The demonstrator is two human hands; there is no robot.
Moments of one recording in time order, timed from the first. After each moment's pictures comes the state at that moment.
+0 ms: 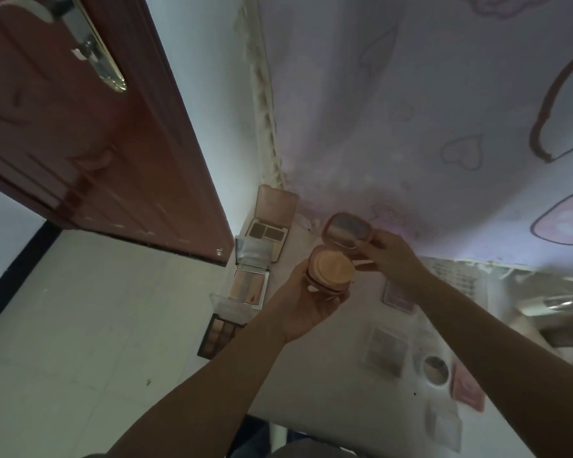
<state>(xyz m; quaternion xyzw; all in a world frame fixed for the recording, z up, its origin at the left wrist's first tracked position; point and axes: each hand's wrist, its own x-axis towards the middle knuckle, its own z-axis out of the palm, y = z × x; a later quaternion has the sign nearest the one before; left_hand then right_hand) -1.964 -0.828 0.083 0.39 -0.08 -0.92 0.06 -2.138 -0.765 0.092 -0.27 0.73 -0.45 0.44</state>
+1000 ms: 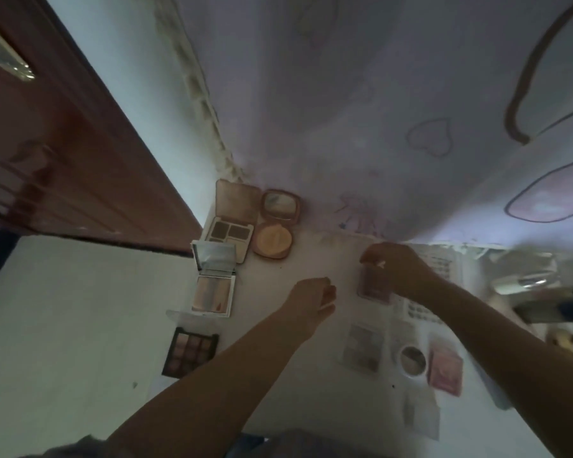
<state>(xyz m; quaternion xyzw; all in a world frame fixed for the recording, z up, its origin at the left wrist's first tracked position) -2.028 -0.797 0.058 0.53 -0.25 -0.81 -0.01 -2.187 -0.717 0.075 -0.46 0.84 -0.10 0.28</state>
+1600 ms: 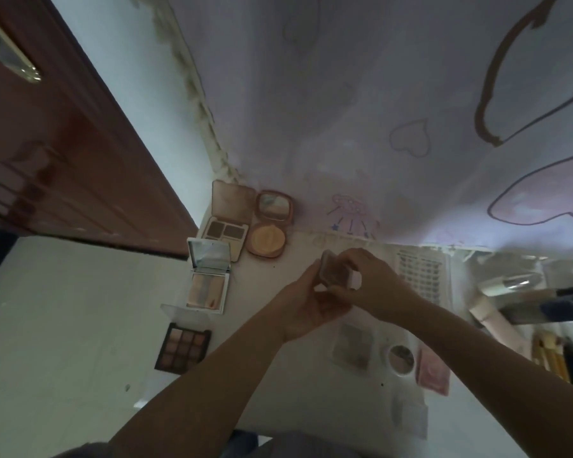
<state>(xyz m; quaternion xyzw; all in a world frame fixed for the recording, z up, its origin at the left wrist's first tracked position) -2.016 -0.796 0.063 0.37 -0.17 -0.91 -0.03 -2.144 -0.704 0.093 -0.51 0.79 -0.22 0.27</state>
